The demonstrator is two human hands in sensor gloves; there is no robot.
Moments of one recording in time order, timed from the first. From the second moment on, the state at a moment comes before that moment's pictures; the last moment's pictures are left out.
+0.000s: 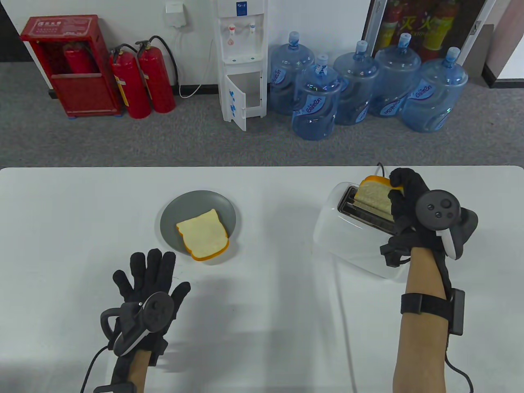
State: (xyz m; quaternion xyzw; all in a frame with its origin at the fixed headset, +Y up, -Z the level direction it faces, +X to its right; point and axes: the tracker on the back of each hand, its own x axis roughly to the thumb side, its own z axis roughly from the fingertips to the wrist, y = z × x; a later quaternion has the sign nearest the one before) left_hand -0.256 -0.711 -0.257 0.08 -0.01 0.04 1.00; right_hand 0.286 -0.593 -0.385 -0.06 -0.22 0.94 0.27
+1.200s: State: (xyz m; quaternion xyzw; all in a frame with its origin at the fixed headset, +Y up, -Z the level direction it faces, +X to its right) left_hand -0.258 -0.712 -0.258 0.07 -0.01 0.04 1.00; right_hand 0.277 -0.606 -0.392 -0.06 -0.15 0.96 0.23
